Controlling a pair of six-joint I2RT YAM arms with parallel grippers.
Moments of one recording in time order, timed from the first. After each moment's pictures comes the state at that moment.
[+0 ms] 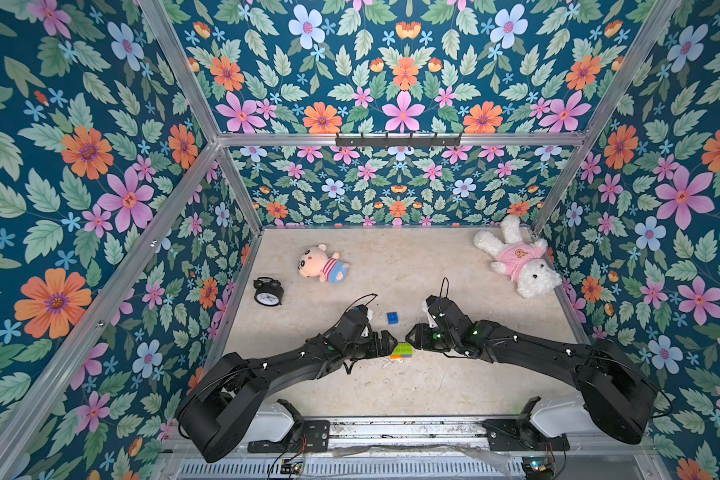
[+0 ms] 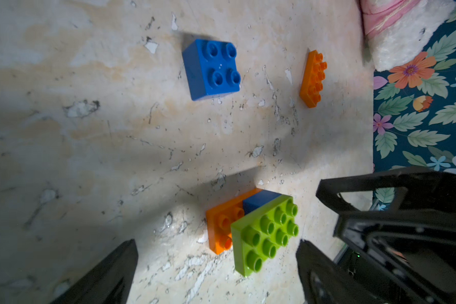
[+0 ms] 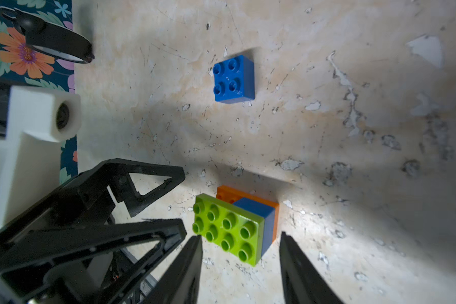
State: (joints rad) left arm -0.76 1.33 0.48 0.06 0.25 -0.82; right arm 0.84 1.44 0.73 -0.18 -0.19 0.85
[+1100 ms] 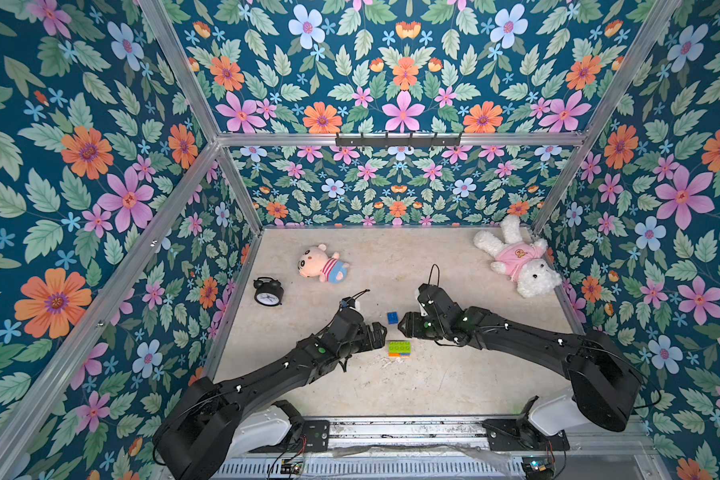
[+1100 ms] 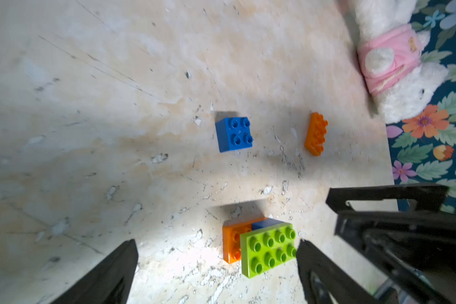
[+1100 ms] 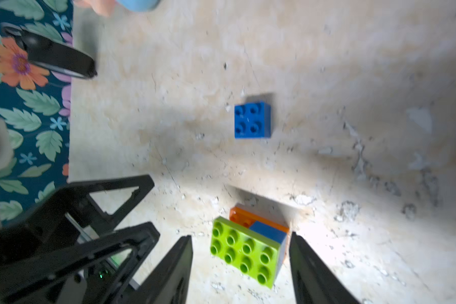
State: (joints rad) left arm -0.75 1.12 0.50 -0.11 -0.05 -0.84; right arm 0.83 1.52 0.95 -0.31 -0.08 0.80
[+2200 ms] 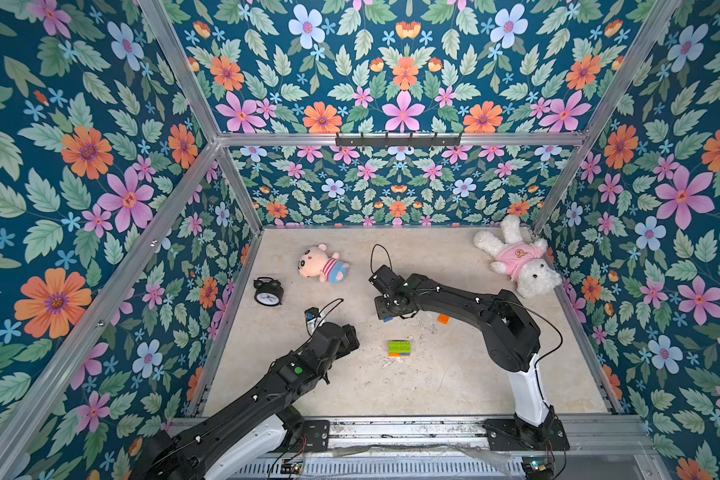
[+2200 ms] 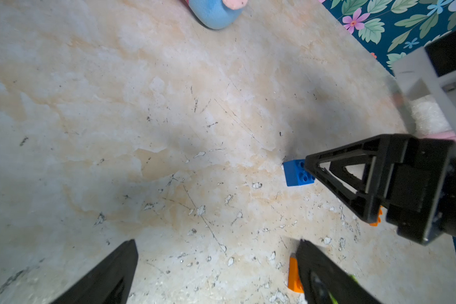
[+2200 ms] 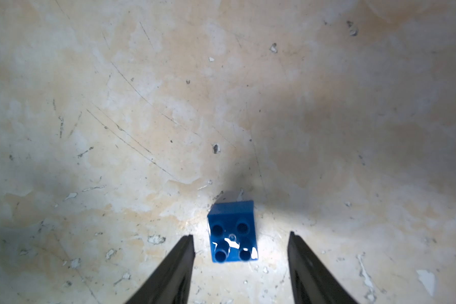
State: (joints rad) left arm -0.73 0.83 0.39 -0.32 -0.32 -0.95; right arm 0.89 2.11 1.62 -0.68 0.13 0.54
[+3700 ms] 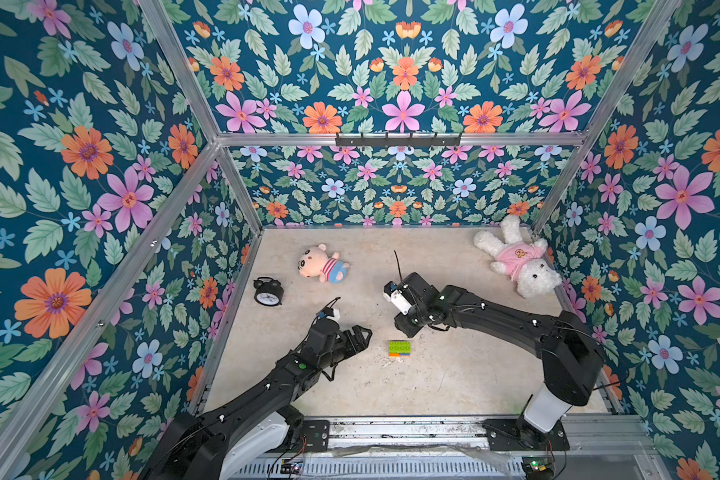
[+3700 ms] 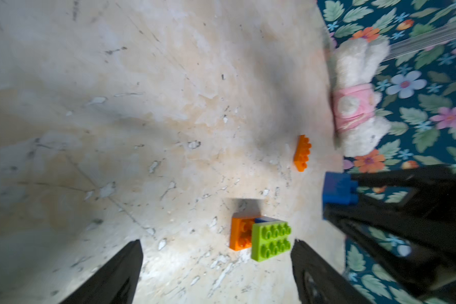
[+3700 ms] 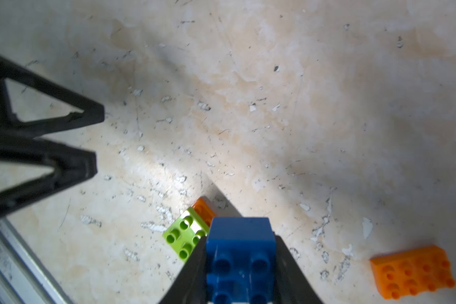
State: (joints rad) left arm -0.58 0.97 0.29 0.08 0.20 -0.98; right arm 0.89 1.67 1.20 -0.62 -0.09 0.02
